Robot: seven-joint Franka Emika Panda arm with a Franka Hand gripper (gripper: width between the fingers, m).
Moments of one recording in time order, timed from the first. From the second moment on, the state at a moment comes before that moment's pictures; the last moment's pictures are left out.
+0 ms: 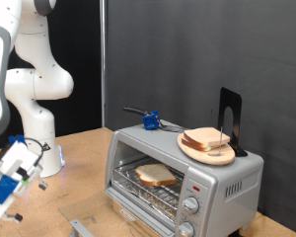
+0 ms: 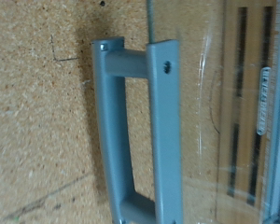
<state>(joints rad) -0.48 0.23 -0.17 -2.43 1.05 2.12 -0.51</state>
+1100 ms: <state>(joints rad) -0.42 0.20 -0.02 -2.57 1.18 2.09 -0.61</state>
